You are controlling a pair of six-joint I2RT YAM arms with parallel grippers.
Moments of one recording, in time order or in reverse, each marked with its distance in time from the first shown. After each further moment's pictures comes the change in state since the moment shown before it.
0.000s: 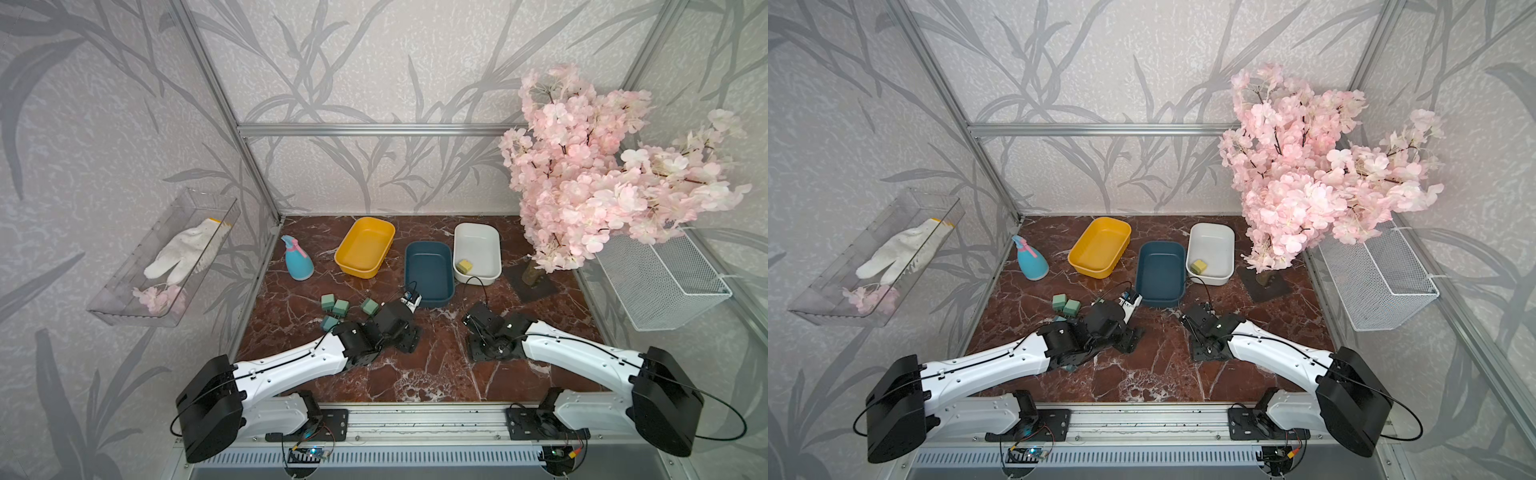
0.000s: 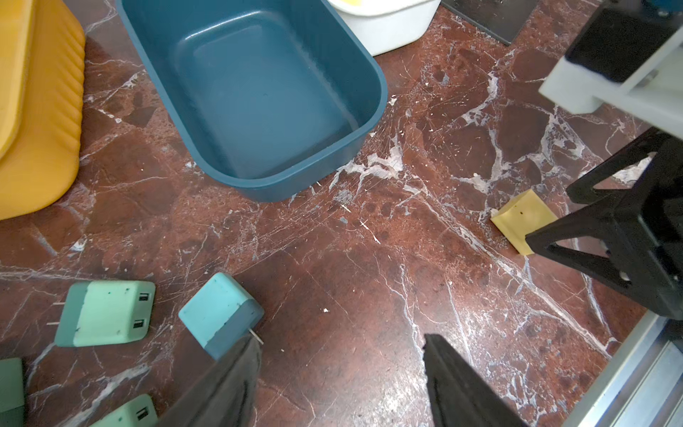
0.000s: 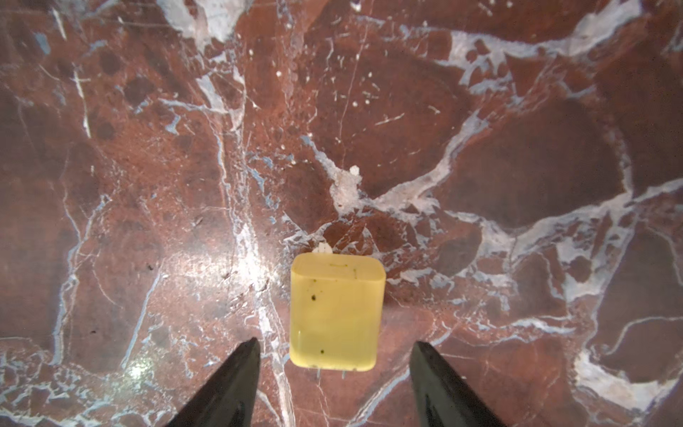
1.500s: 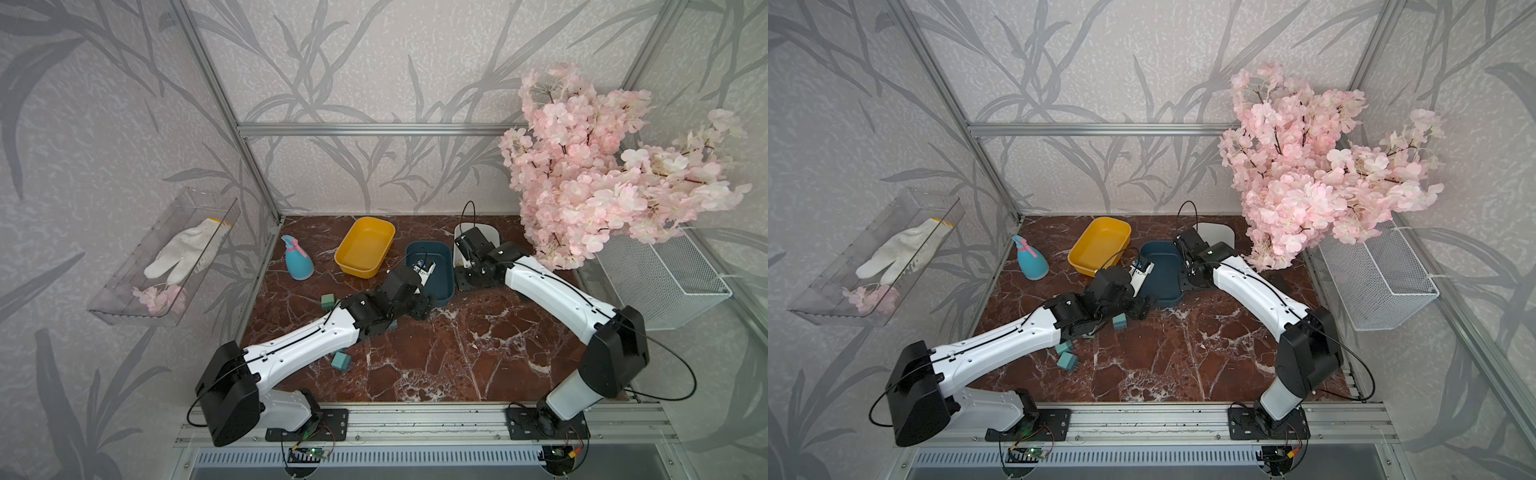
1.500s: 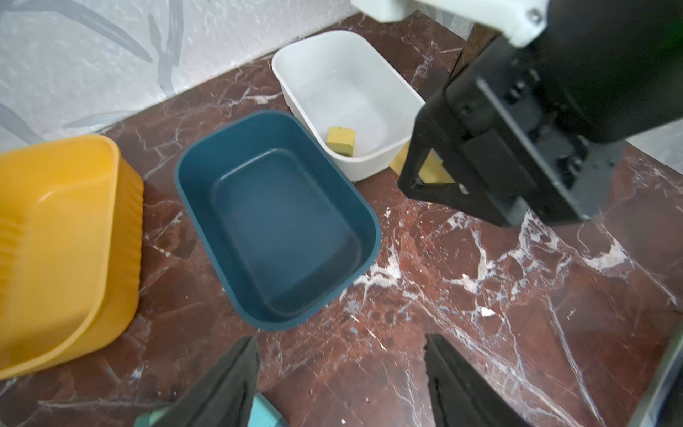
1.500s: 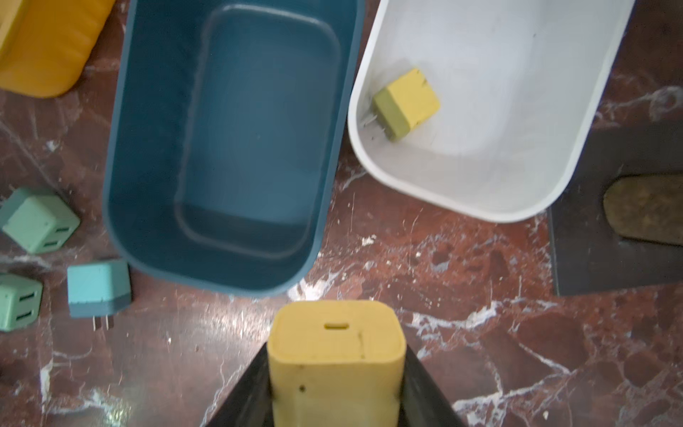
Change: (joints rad) left arm 0.115 0.167 0.312 0.018 0.033 0.179; right arm -0.277 0.389 0.752 -0.148 -0.021 -0.374
